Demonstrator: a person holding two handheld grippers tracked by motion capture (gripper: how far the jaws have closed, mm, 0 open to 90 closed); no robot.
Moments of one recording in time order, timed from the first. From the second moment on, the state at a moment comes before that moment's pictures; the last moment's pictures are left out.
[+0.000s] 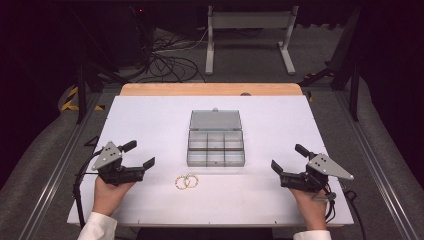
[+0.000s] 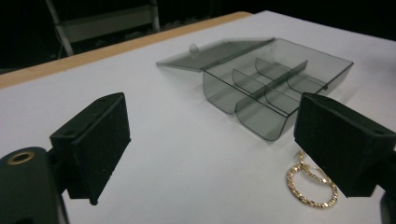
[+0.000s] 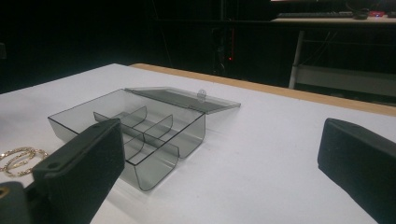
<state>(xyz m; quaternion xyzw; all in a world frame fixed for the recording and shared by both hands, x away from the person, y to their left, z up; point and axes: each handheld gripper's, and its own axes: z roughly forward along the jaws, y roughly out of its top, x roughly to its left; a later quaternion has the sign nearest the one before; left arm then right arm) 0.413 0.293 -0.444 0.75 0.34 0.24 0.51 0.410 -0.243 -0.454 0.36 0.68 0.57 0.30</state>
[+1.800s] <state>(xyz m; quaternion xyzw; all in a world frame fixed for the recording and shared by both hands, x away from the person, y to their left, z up) 0.442 0.171 -0.492 0.89 0.26 0.10 0.37 0.408 -0.247 -0.452 0.36 0.68 0.57 0.29</state>
